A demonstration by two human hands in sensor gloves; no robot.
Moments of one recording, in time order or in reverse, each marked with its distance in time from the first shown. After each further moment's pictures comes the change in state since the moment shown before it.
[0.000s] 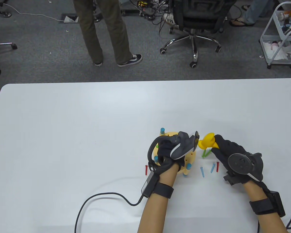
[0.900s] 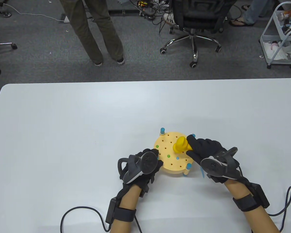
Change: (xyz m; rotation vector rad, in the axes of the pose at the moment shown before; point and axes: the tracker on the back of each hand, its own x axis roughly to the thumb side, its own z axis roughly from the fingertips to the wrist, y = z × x) left_hand -0.111 -0.059 0.071 0.165 -0.121 0.557; right_hand 0.100 -0.003 -0.029 -0.028 -0.259 0.115
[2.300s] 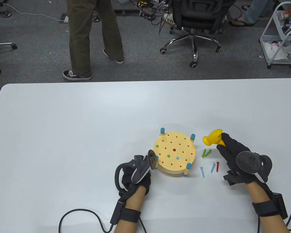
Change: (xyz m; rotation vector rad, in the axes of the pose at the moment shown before) left_hand -0.018 -0.037 0.004 -0.189 0.435 -0.349; right_hand -0.105 0.008 0.062 -0.028 0.404 -0.227
